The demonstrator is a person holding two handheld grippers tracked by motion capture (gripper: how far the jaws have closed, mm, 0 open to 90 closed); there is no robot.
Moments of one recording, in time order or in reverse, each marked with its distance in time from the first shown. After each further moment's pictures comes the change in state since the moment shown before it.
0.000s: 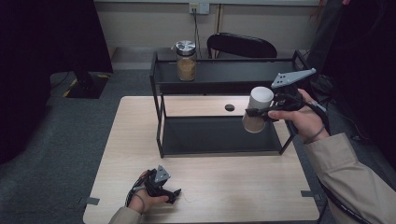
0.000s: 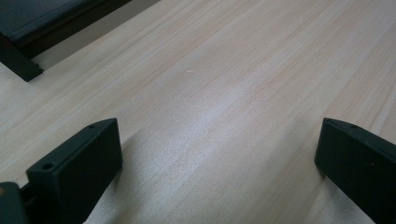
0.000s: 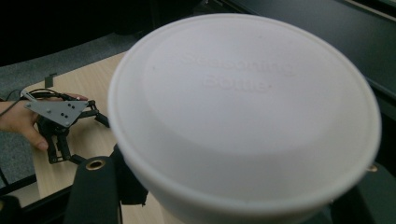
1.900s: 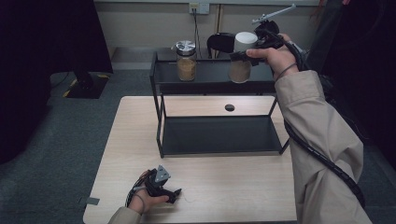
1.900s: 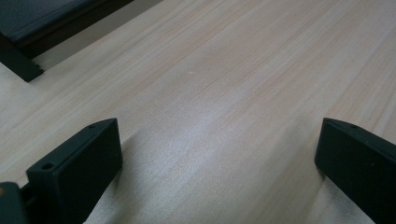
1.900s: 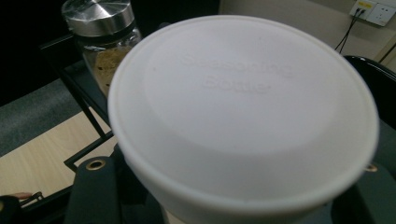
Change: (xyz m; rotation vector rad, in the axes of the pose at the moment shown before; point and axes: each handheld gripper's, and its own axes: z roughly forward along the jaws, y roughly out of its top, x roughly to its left) left arm -0.001 0.002 0.001 0.005 0.005 -0.001; right arm -0.045 0.118 0.033 -0.038 -0.152 0.116
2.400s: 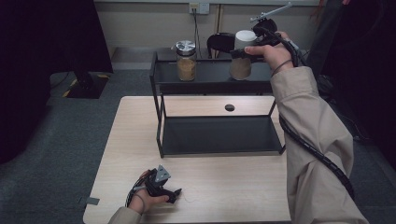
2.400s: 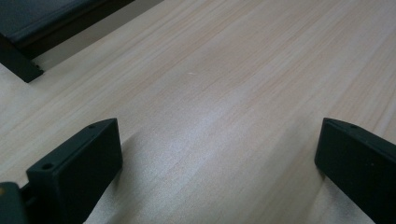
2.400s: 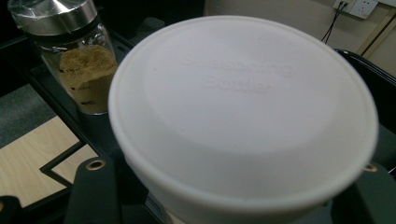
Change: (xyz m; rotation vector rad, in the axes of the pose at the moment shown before) left arm 0.000 0.000 0.000 0.000 0.001 -0.001; right arm -0.003 0.006 0.015 0.025 -0.055 0.007
